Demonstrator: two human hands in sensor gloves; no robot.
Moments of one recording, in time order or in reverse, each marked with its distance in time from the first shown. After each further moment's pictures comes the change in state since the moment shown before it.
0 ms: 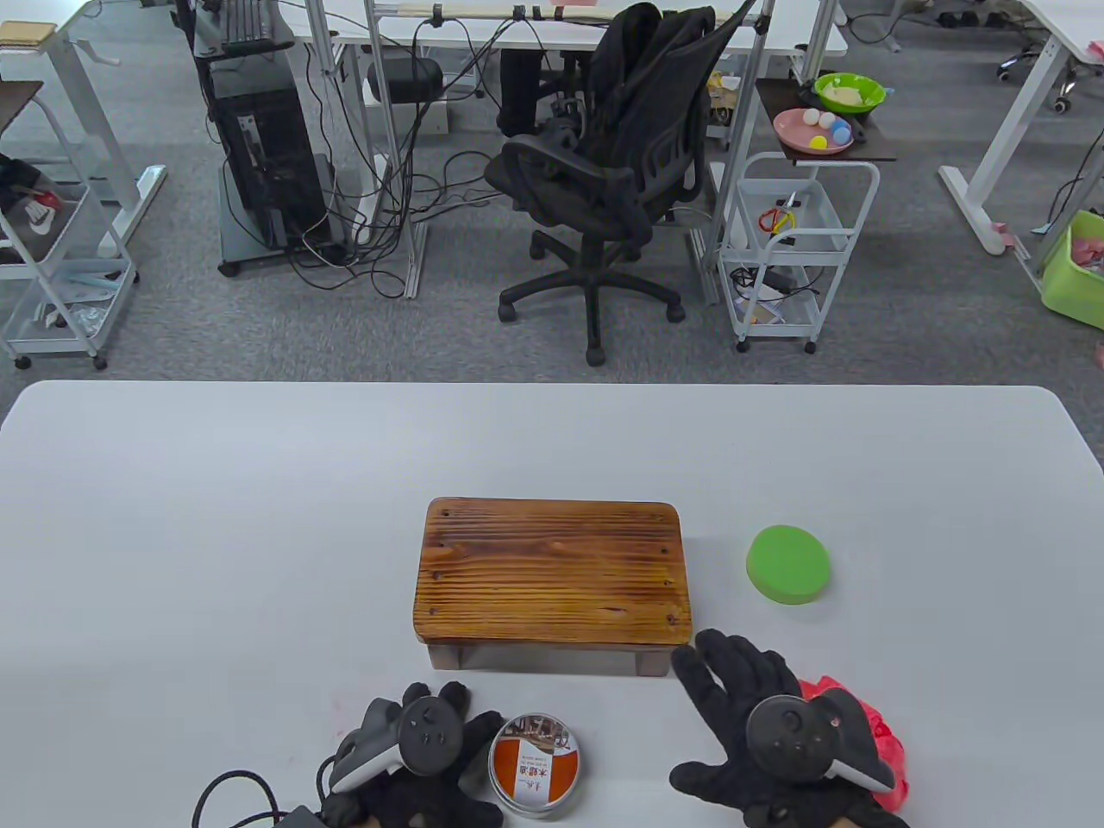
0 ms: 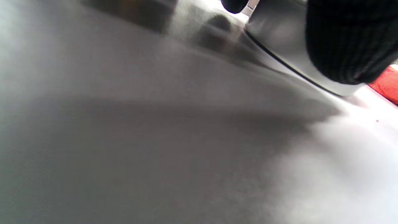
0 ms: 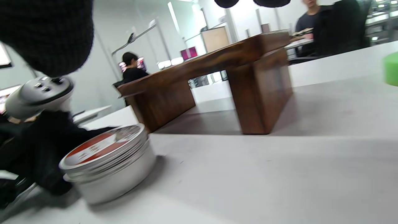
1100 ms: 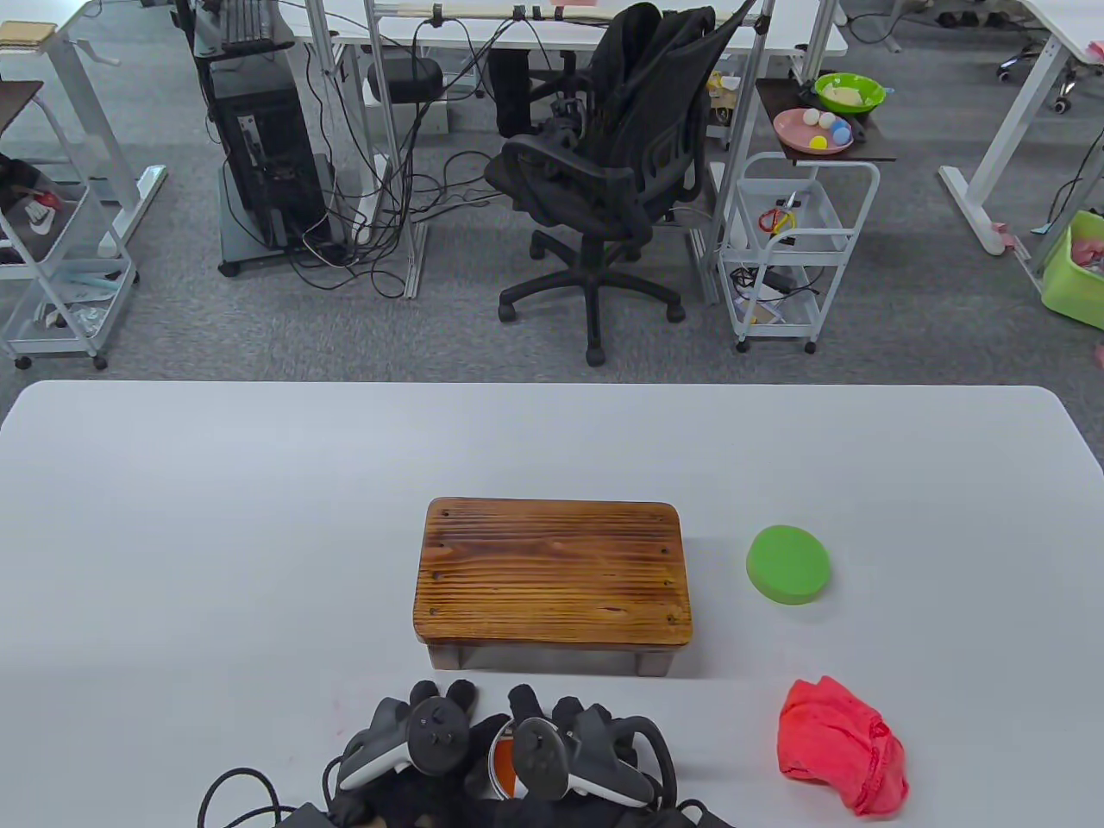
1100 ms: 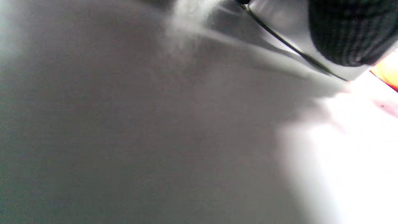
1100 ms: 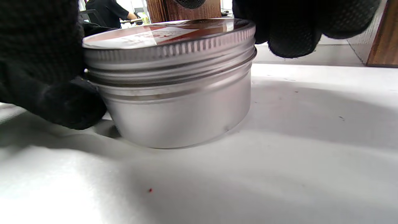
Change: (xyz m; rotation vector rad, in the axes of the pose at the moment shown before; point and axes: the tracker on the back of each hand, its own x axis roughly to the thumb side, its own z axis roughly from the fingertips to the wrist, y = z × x) left_hand 0.002 -0.005 -0.006 -0.050 0.002 -0.002; right_hand 0.113 0.092 -0.085 0.192 0.174 0.171
